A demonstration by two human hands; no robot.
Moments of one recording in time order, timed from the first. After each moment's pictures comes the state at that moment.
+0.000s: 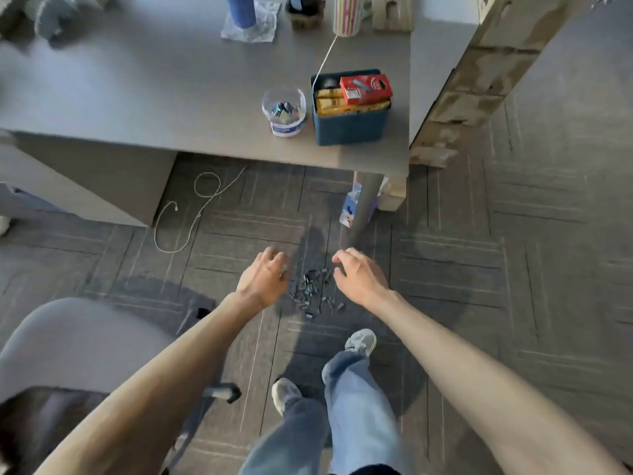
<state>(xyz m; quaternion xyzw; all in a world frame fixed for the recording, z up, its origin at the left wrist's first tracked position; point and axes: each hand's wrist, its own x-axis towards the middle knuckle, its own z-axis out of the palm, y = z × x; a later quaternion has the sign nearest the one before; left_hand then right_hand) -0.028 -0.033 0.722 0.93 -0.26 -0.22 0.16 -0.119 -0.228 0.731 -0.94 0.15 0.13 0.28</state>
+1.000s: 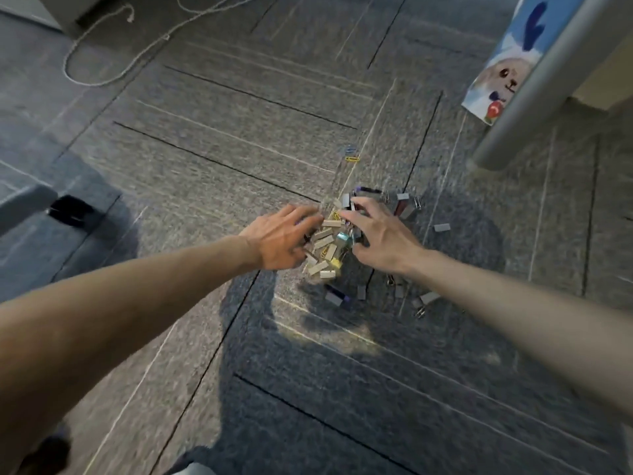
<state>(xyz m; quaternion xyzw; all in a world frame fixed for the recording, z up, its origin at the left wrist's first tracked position) 0.009 0.000 -0.021 0.91 -0.41 -0.12 0.00 -0.044 -0.221 -0.009 -0.96 -0.10 0.15 0.19</state>
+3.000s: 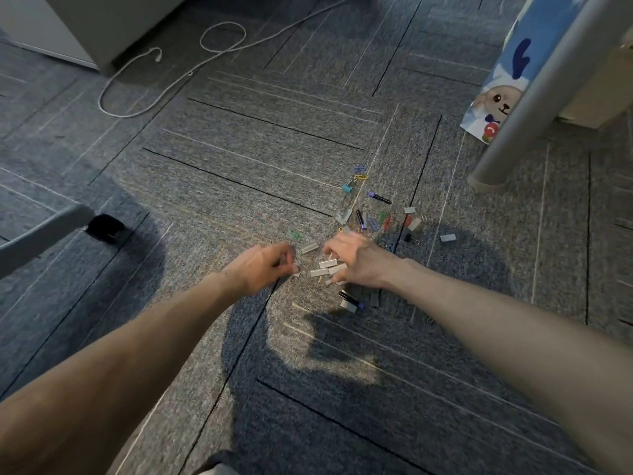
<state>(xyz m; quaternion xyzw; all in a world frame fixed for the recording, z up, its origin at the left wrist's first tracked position) -0.020 0.057 -0.008 0.91 -0.22 -0.28 0.21 -0.042 -0.172 -0.021 -0.94 -0.17 0.23 0.21</state>
